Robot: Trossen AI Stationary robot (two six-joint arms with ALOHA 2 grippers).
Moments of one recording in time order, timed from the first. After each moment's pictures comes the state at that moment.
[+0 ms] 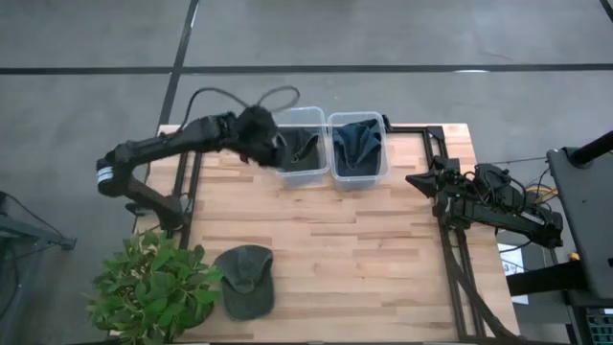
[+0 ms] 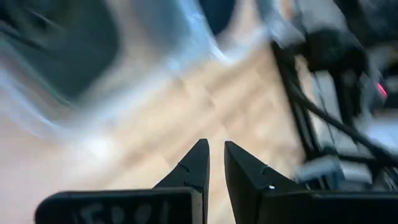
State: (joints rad) left arm 0.34 1.39 1.43 -0.80 0.22 -0.90; right arm -0.27 0.00 0.34 -0.35 -0.05 0.42
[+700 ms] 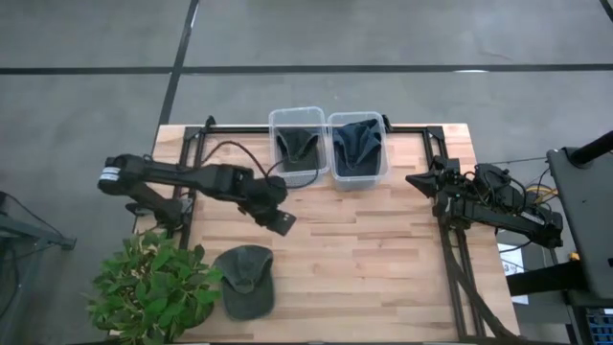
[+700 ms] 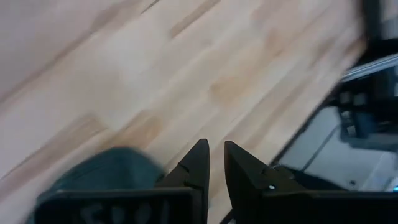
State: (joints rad) left arm -0.07 1.44 1.30 -0.83 0.21 -1.09; right arm -0.27 0.00 0.34 -0.35 -0.05 0.42
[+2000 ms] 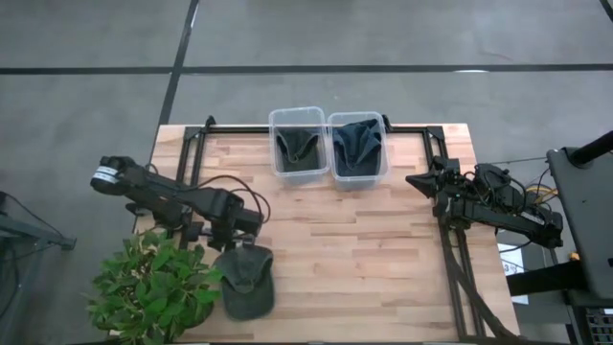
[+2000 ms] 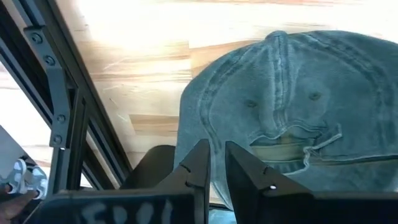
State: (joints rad) left arm -0.22 1.38 1.01 -1.22 0.37 -1.74; right arm -0.27 0.00 0.34 -0.35 -0.06 0.41
